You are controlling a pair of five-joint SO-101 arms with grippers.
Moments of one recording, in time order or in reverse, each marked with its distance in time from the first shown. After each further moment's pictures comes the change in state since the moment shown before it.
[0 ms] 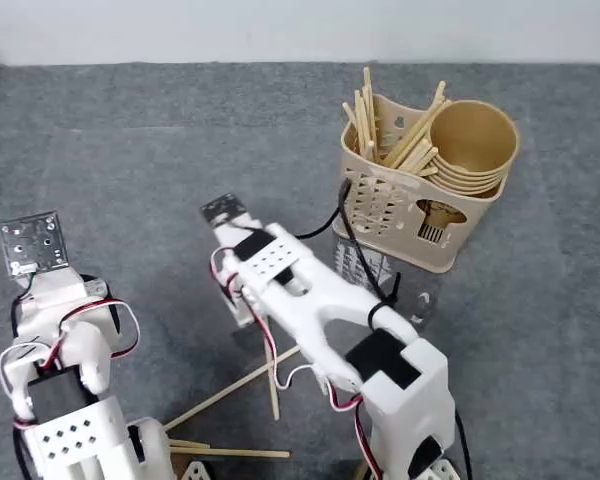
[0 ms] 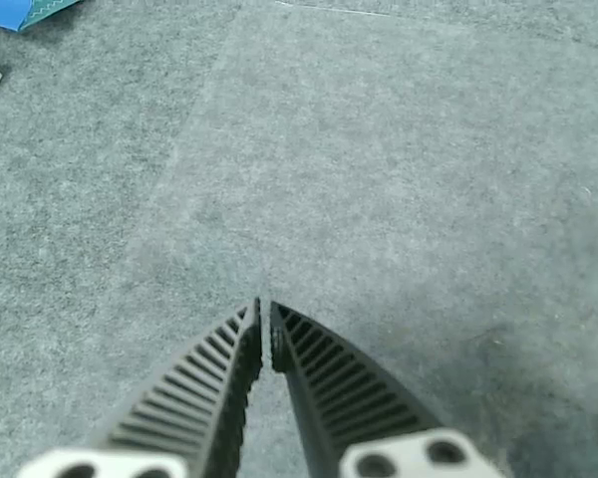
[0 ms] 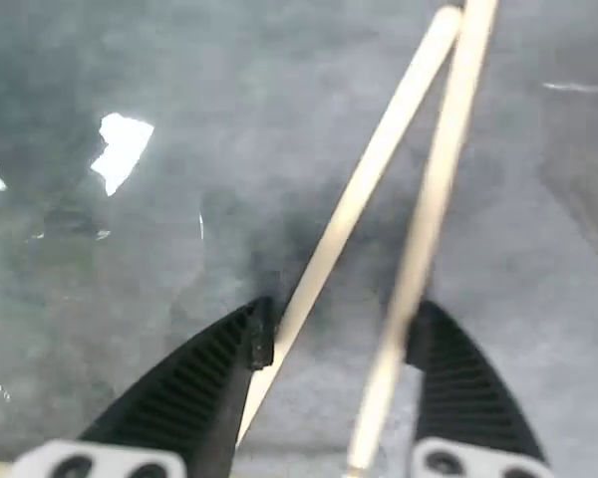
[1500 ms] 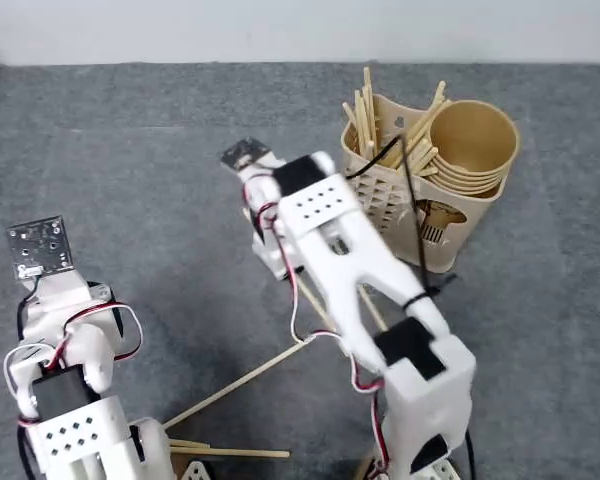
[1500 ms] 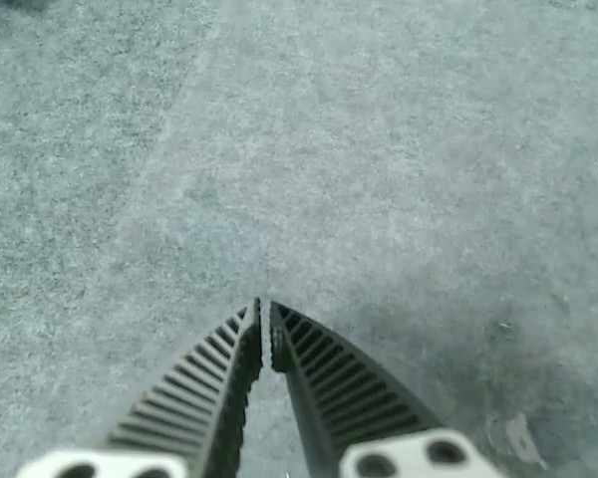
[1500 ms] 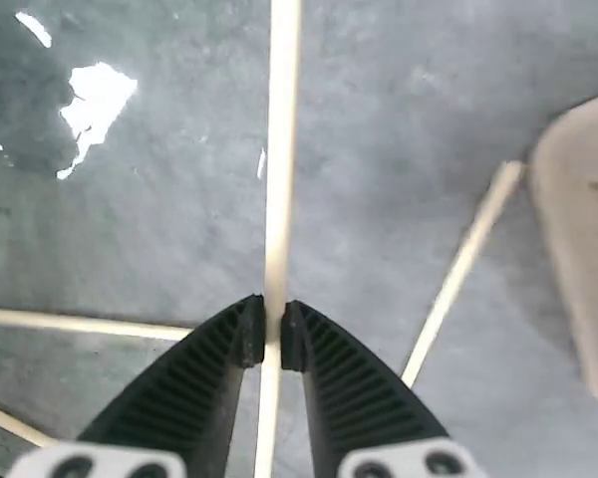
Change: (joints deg) left arm 0.0 -0.1 3.3 -1.1 0.0; right arm 11.0 -5.0 -23.6 26.8 20.4
